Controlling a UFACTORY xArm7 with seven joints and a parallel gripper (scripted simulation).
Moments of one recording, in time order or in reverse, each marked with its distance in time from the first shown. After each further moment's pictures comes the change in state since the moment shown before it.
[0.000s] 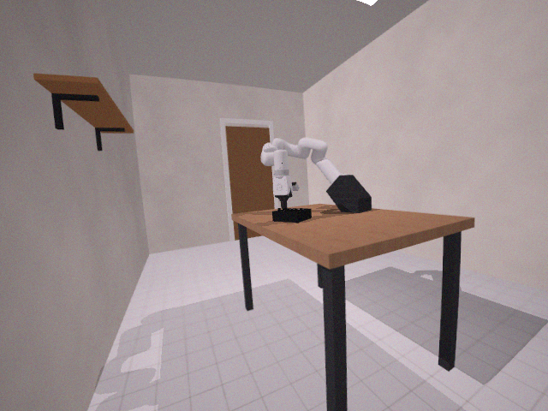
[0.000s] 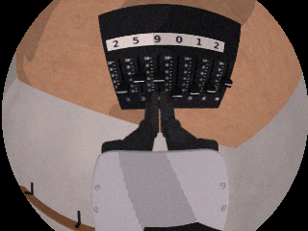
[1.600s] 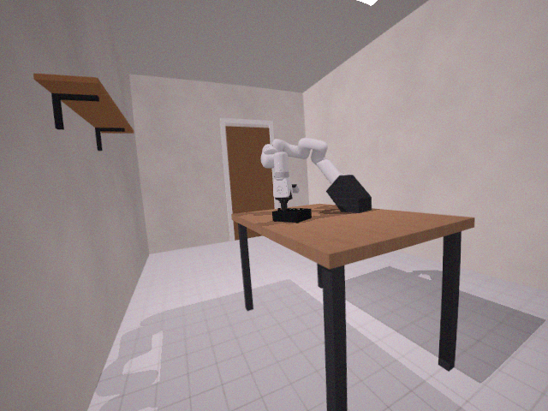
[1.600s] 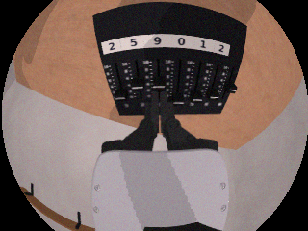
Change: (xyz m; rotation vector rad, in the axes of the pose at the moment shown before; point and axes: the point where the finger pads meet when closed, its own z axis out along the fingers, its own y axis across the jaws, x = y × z) arm 0.000 0.000 0.012 0.000 0.000 0.000
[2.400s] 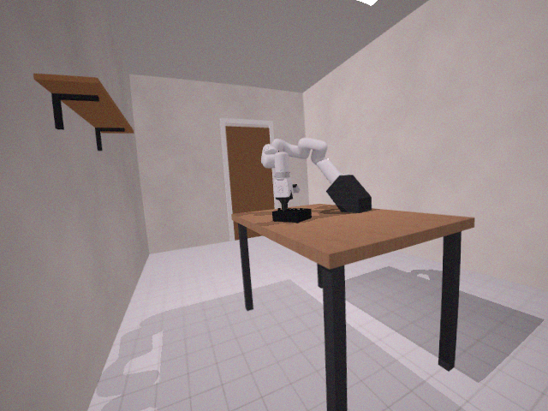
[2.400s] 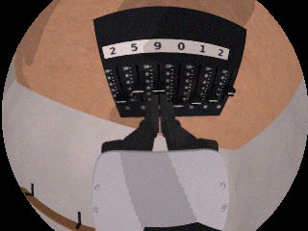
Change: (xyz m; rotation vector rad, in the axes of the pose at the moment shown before) arm 0.005 0.000 0.000 0.000 0.000 0.000
